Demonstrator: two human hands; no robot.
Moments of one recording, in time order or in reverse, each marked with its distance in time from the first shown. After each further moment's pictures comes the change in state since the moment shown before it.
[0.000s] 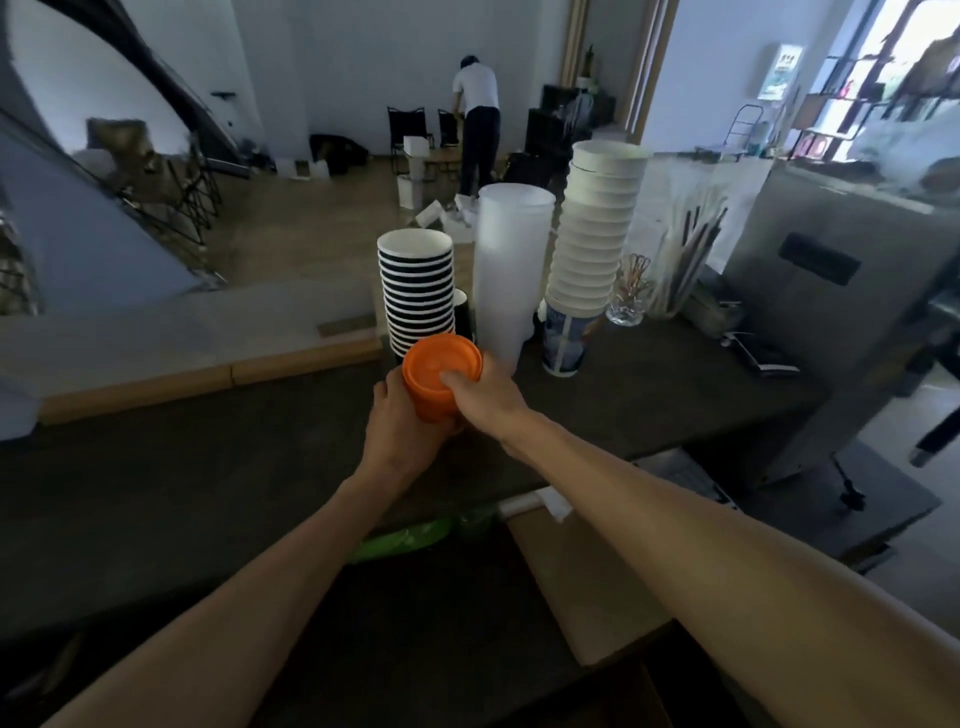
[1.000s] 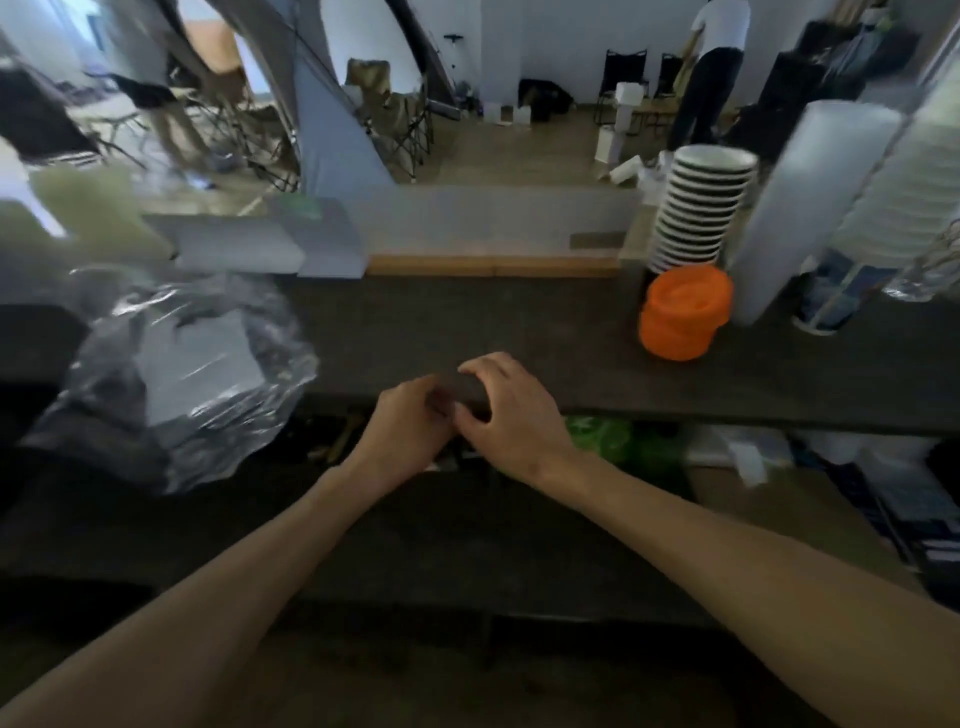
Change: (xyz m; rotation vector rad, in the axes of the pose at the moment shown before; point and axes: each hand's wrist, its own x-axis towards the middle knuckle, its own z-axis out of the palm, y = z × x) left_hand -0.190 -0.112 -0.206 0.294 0.055 -0.131; right_hand -0.157 -0.019 0.214 -0.535 -0.162 -0.787
